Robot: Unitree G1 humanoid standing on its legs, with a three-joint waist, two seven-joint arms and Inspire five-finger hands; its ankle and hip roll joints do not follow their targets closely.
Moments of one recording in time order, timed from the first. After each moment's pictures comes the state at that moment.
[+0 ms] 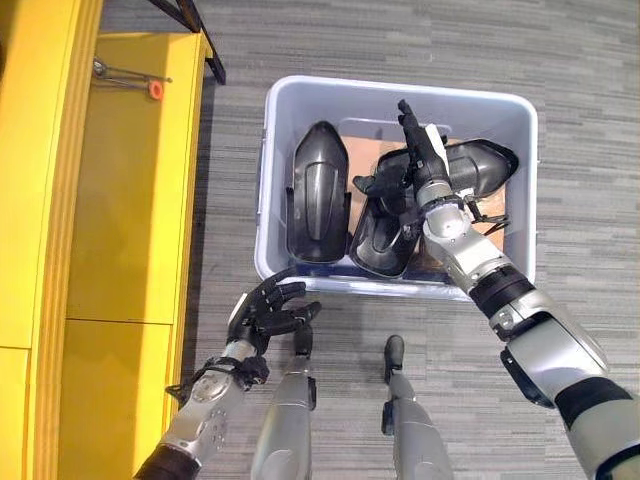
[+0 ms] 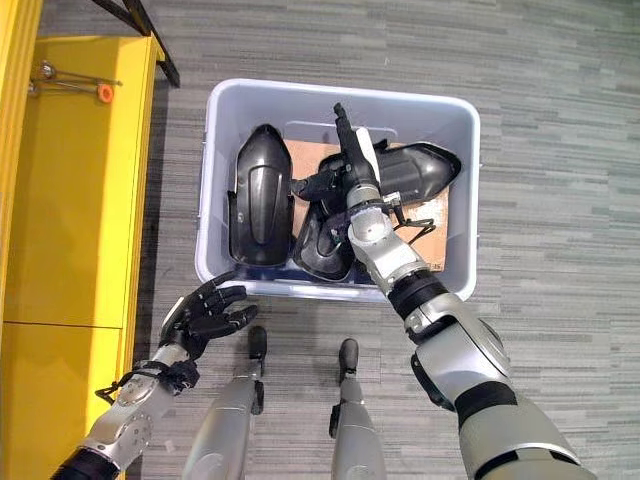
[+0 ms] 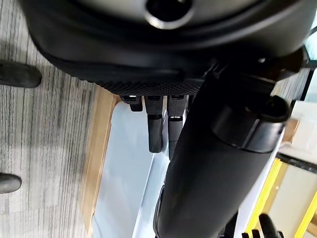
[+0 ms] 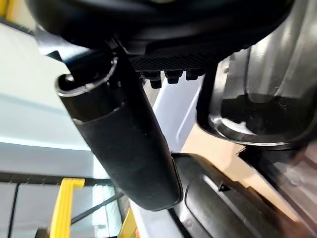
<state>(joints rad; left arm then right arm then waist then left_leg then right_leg) -0.09 0.50 -0.37 0.22 -0.78 -0.15 0.08 -1.10 -0.35 0.57 0.80 0.41 -0.01 -0.37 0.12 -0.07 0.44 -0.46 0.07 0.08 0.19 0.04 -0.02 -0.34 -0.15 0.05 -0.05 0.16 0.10</state>
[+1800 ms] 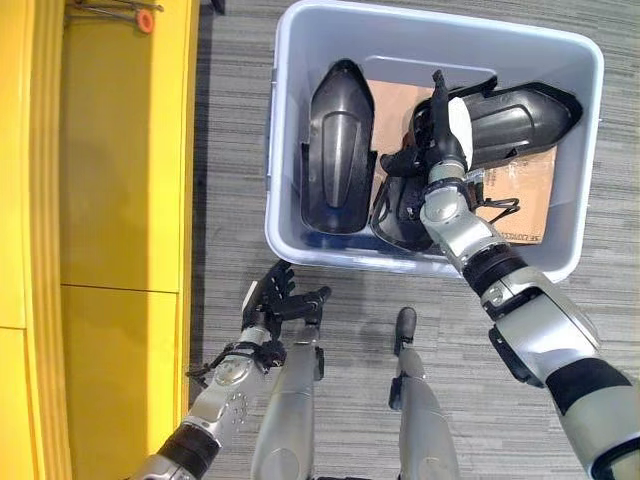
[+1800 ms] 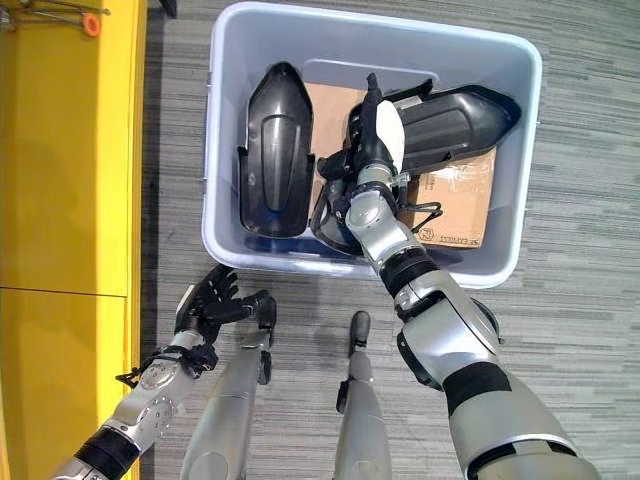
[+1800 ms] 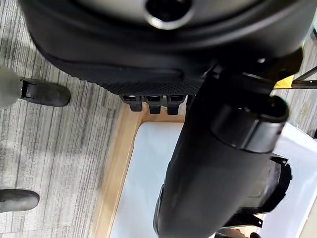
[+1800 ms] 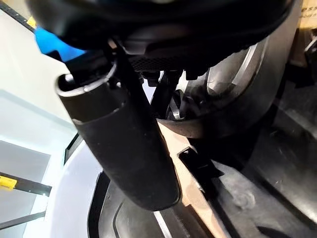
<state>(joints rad) -0.19 0.46 -0.42 0.27 -0.78 -0.18 0.22 -1.16 -0.35 0.54 0.88 0.16 0.04 -0.53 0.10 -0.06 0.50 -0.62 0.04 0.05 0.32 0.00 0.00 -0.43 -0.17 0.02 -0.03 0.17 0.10</state>
